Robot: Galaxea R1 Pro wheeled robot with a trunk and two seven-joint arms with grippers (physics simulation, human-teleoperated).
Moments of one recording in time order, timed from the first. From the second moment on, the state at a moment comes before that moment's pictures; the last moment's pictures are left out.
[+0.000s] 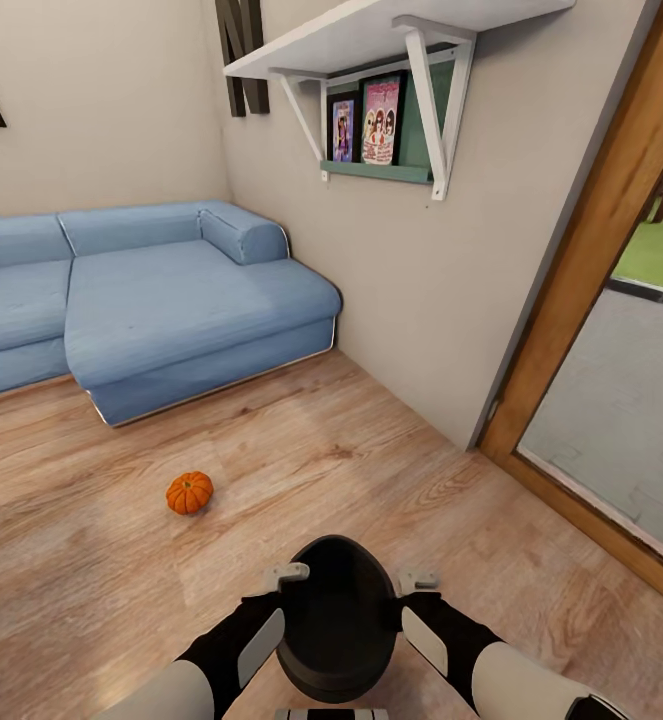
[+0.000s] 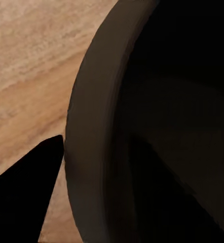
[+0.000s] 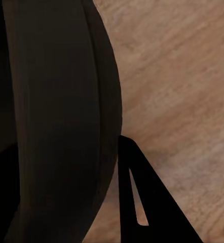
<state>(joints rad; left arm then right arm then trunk) -0.61 -0.16 -0.46 -0.42 0.57 0.28 0.34 -0.68 0.07 0.73 -0.31 -0.80 0.30 -0.26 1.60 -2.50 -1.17</state>
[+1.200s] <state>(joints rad) -0.61 -0.16 -0.46 -0.42 0.57 0.27 0.34 -0.68 0.08 0.74 -0.32 -0.79 0.26 -0.26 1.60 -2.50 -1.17</state>
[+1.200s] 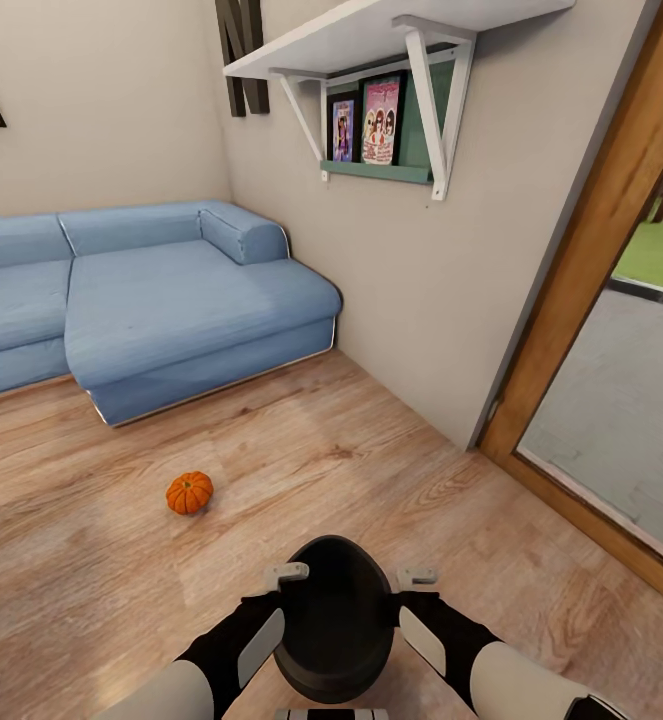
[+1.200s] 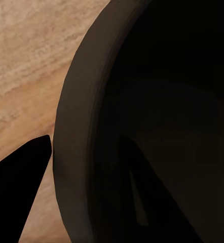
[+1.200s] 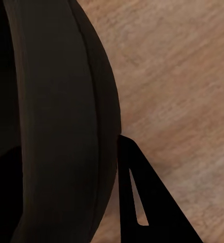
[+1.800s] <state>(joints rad) -0.61 -0.16 -0.45 -0.42 0.55 0.28 0.34 -0.68 0.07 0.74 -0.32 -0.77 0.28 -0.19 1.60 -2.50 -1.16</state>
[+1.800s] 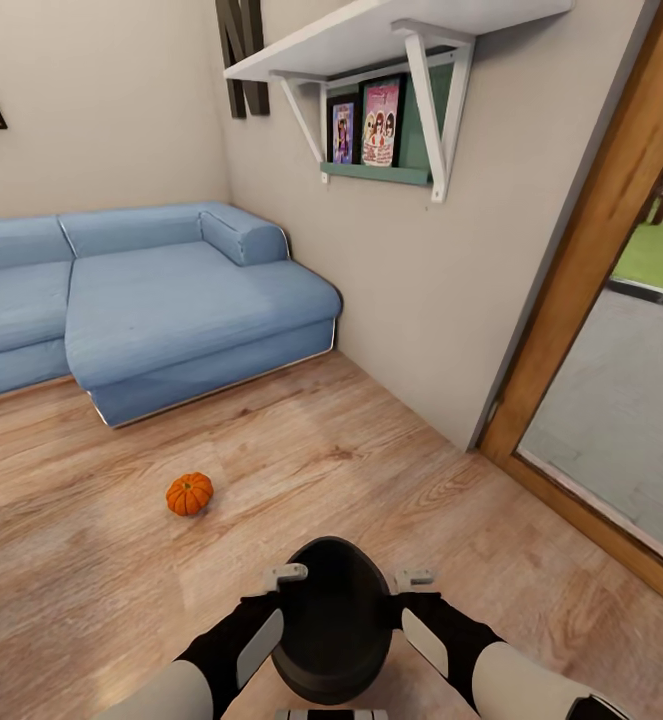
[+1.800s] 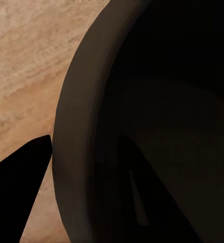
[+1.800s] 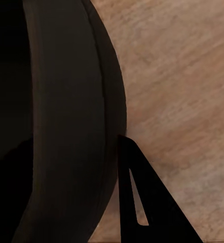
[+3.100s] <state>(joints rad) -0.61 -0.16 -0.45 -0.42 0.53 0.28 0.34 -0.68 0.08 0.74 -0.31 -0.78 0.27 -0.19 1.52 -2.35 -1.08</state>
